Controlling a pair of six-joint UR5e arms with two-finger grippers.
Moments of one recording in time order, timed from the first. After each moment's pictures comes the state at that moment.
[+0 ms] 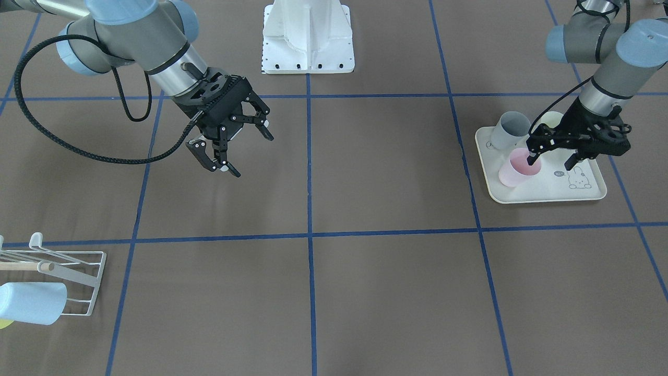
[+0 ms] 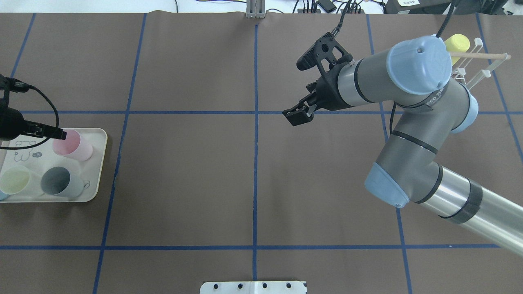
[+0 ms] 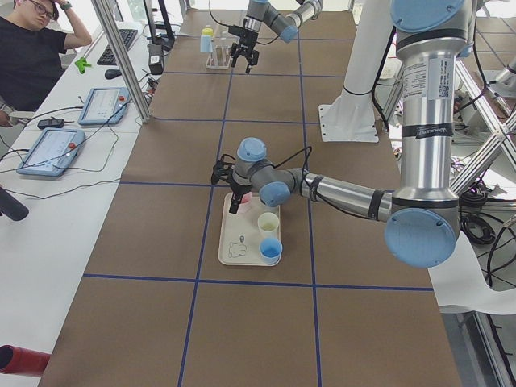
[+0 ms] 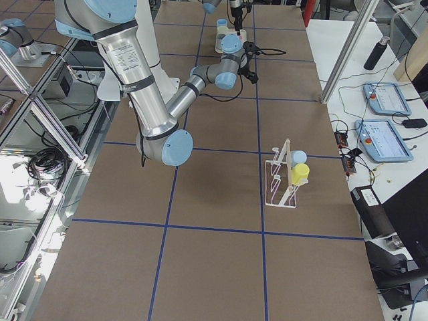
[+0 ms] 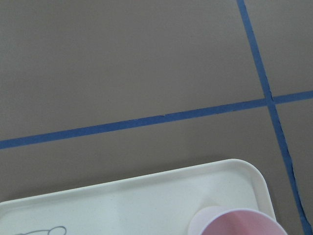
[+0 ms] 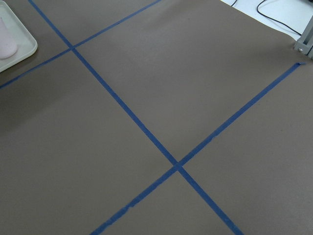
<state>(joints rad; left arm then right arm) -0.94 -1.52 -1.78 -2.21 -2.04 -0.77 0.70 -1.07 1.82 -1.07 1.93 0.42</state>
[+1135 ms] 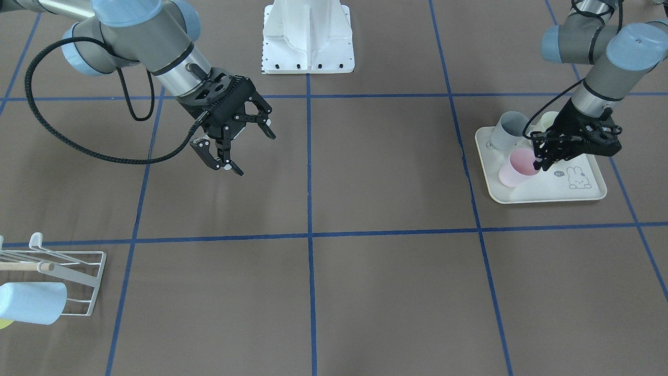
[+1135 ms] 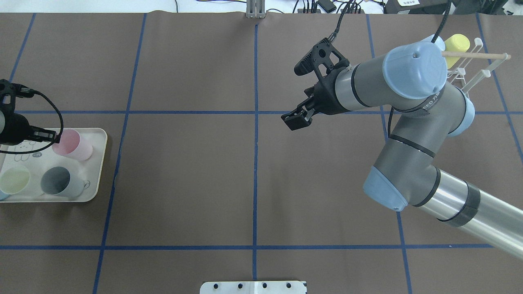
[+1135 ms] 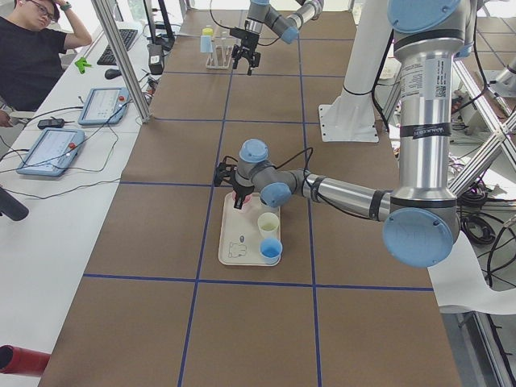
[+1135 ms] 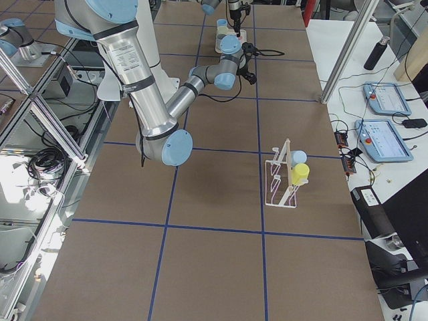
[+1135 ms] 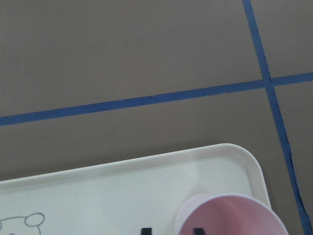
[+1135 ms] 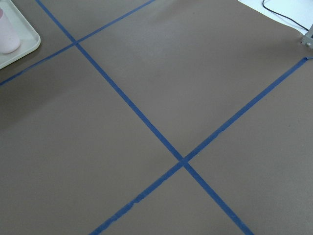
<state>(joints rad) -0.92 -1.51 -1.77 -2.21 -2.03 -0.79 0.69 -1.07 1.81 -1.07 1.93 0.42</state>
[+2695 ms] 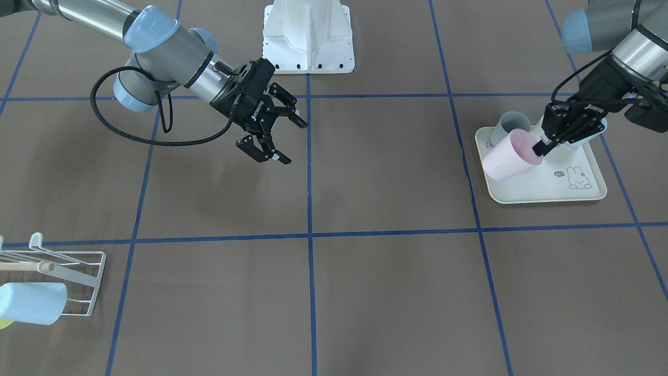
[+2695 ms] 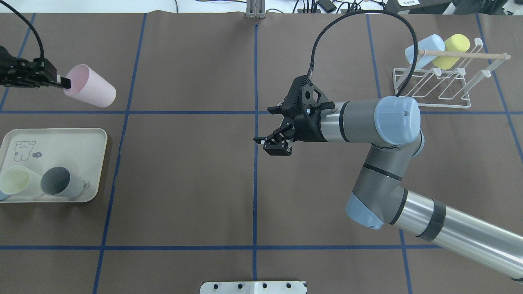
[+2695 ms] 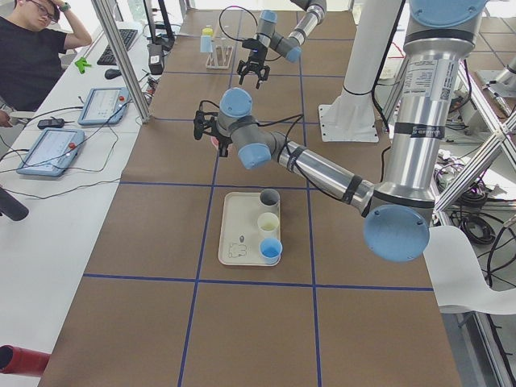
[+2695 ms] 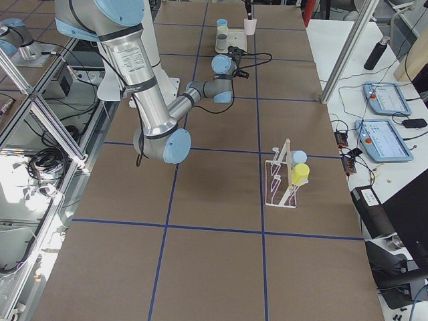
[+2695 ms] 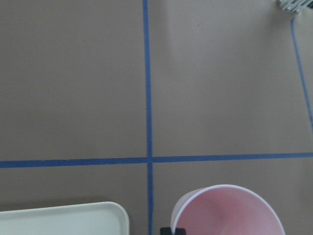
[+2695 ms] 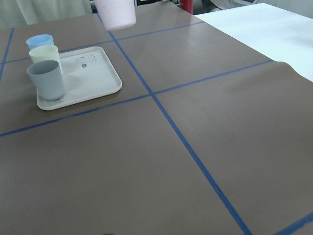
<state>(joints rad) -1.12 -1.73 -1.91 -2.20 -2.34 -1.16 0.57 -1.07 1.59 -0.43 1.85 0.32</state>
